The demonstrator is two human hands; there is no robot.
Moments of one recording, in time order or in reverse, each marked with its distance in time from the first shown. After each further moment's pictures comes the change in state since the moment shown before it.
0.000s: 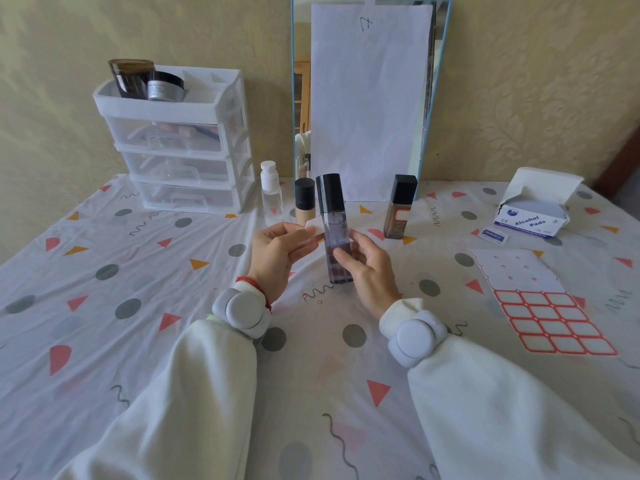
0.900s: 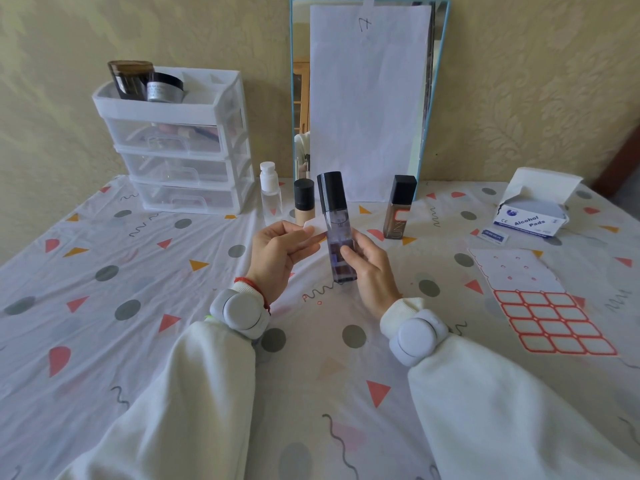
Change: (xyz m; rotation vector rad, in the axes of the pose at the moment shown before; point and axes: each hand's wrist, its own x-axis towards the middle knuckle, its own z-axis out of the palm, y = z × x) left_hand -0.004 0.006 0.003 -0.024 -0.042 -0.019; right_hand -0.001 -0.003 -0.001 0.060 -0.033 0.074
